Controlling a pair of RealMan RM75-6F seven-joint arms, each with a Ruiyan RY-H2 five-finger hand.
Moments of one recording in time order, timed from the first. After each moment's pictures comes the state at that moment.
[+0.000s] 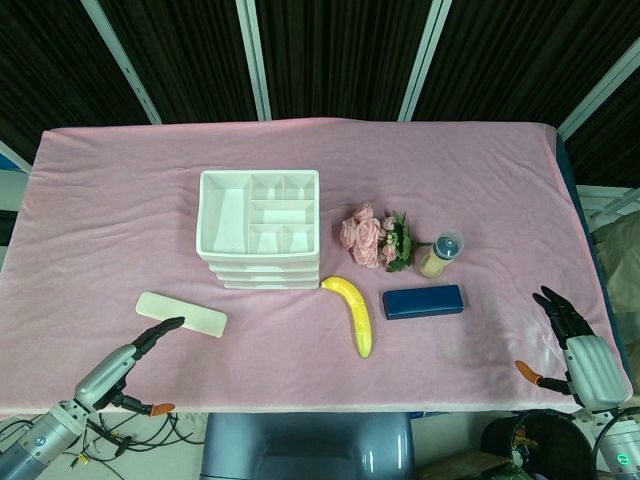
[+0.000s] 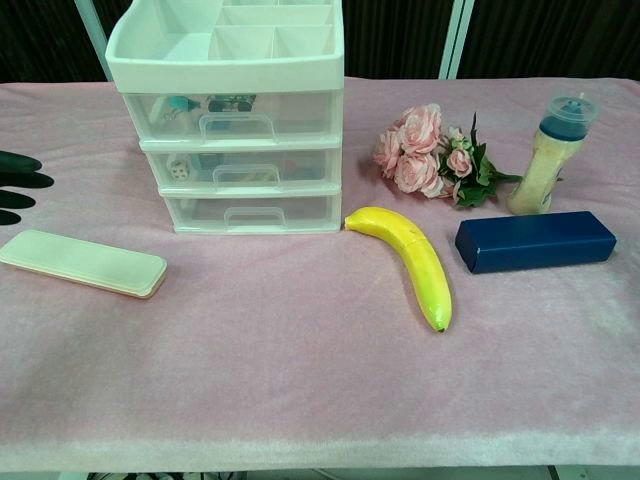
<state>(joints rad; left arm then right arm) -0.37 -1.08 0.23 -1.74 1.80 1.27 -0.77 0.13 -1.06 -0.03 -1.56 -1.62 1.44 0.40</state>
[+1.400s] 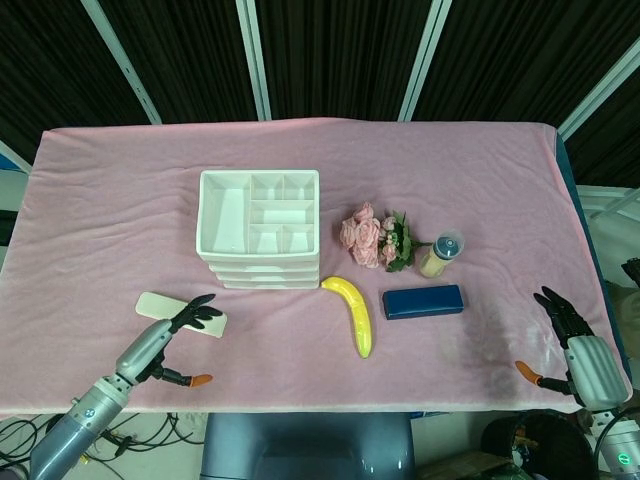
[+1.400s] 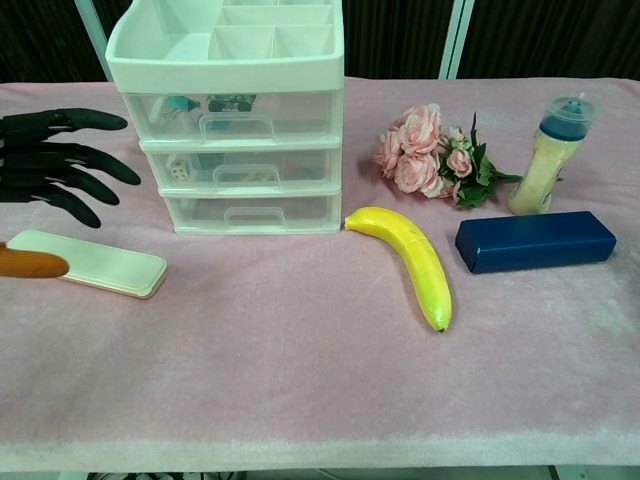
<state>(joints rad) -0.44 -1.21 0.06 -1.87 1.55 1.14 -0.51 0.13 -1.06 -0.03 -1.57 -1.62 1.43 0.42</state>
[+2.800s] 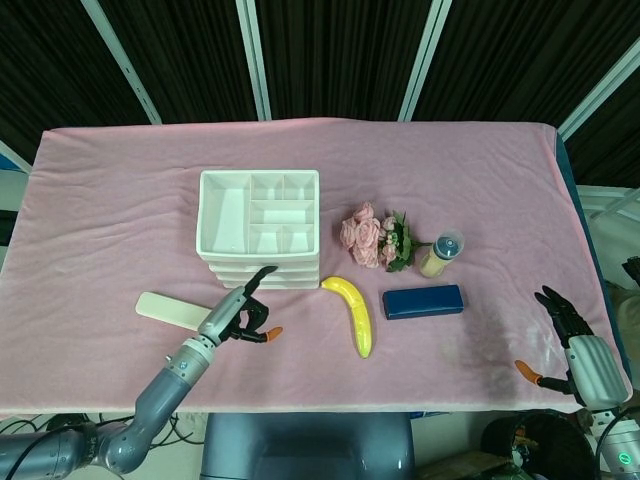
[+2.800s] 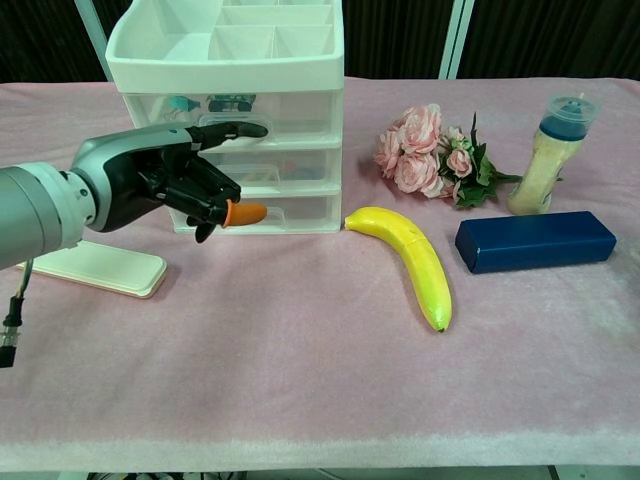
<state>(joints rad) -0.62 -1.55 -0.22 -1.80 1.04 0.92 -0.24 0.13 -1.05 -0.03 -1.58 -1.61 1.42 0.45</state>
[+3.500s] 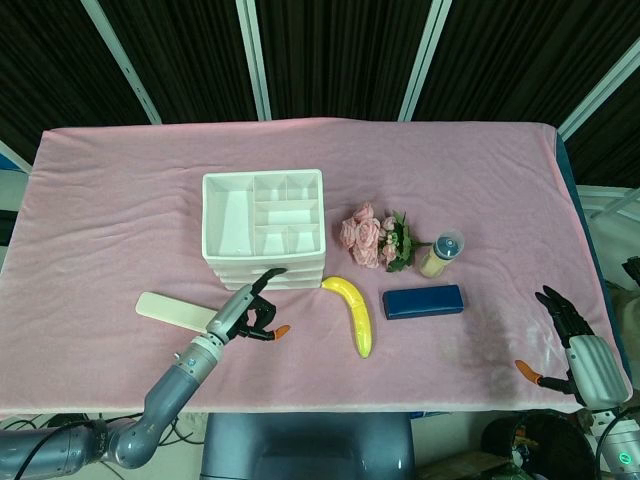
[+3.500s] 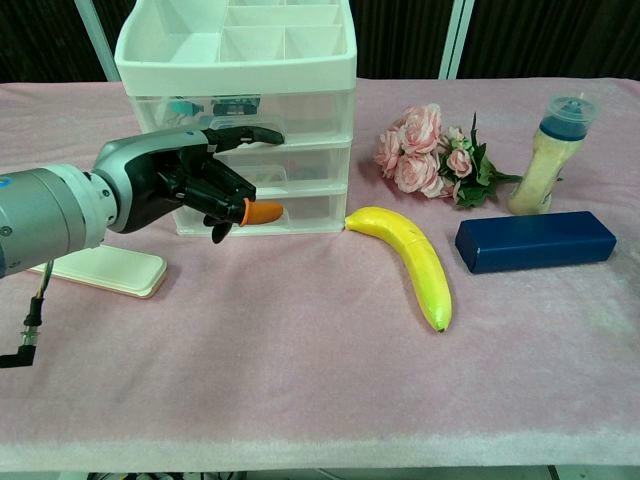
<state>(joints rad) -0.64 -1.58 -0.24 -1.78 1.02 0.90 -0.25 0.13 -1.05 -0.03 -1.58 -1.61 1.42 0.45</state>
